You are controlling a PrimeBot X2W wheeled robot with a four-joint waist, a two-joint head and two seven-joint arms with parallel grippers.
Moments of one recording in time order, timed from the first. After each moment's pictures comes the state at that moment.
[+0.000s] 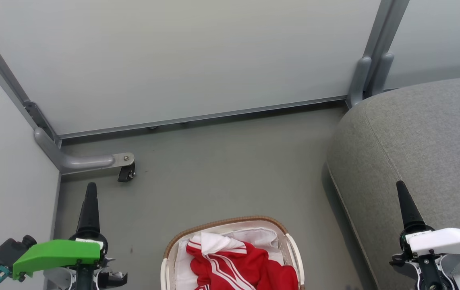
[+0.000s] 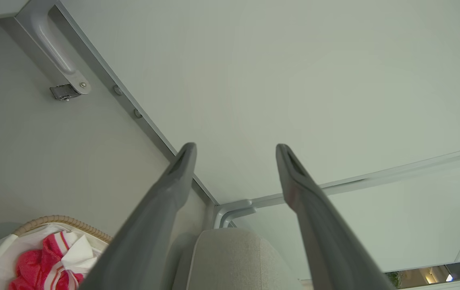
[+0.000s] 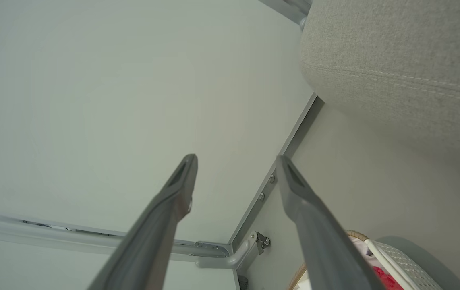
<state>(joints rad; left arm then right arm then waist) -0.06 0.04 0.03 0.18 -1.26 -0.08 -0.01 -0.07 -0.03 -0.12 0.24 1.22 0.13 -0.01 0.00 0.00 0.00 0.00</state>
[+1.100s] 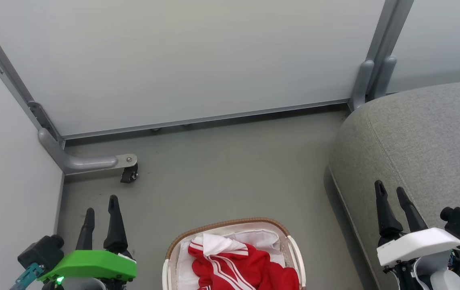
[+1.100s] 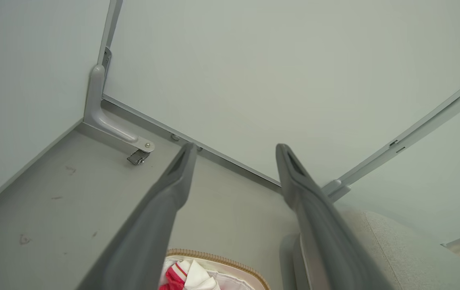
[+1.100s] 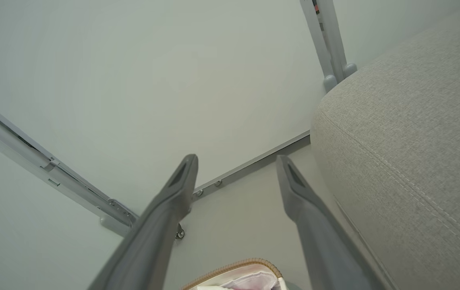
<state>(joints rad) 0.00 0.04 -0.06 0.16 -0.70 -0.01 -0.12 -0.05 -0.04 -0.04 0.18 0.61 0.13 -0.12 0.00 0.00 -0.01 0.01</state>
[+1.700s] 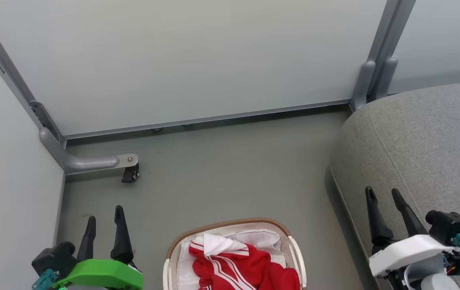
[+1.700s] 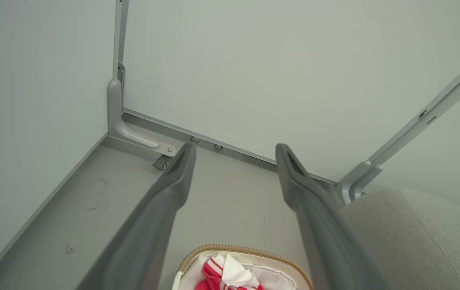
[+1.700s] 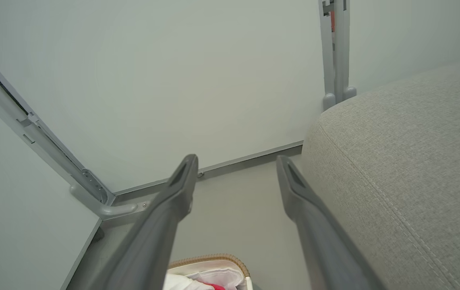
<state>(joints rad) 0.02 0.04 -0.08 0.20 -0.54 0.00 -0.17 -0.03 -0.04 -0.02 0.18 0.39 0.13 -0.17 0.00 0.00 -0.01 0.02</state>
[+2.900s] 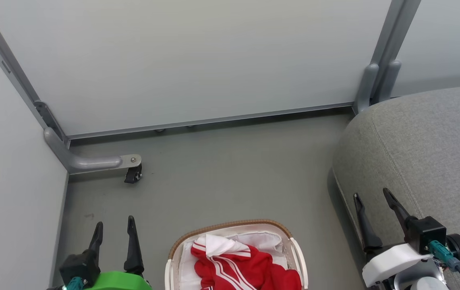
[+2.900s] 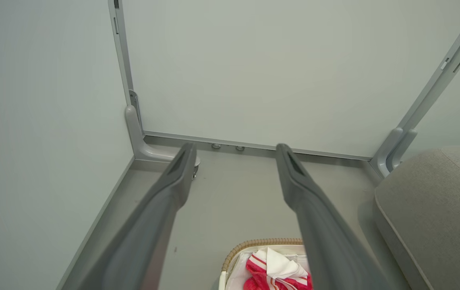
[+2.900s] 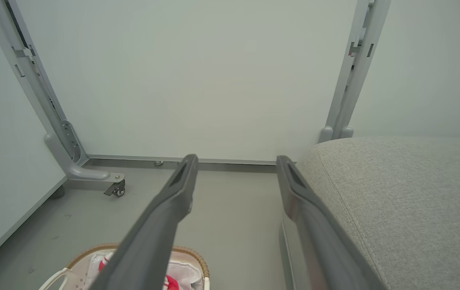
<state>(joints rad) 0.04 0.05 -0.12 0.26 -0.30 0.02 -0.24 -0.02 -0.05 0.00 0.20 0.08 0.13 -0.24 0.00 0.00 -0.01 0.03</state>
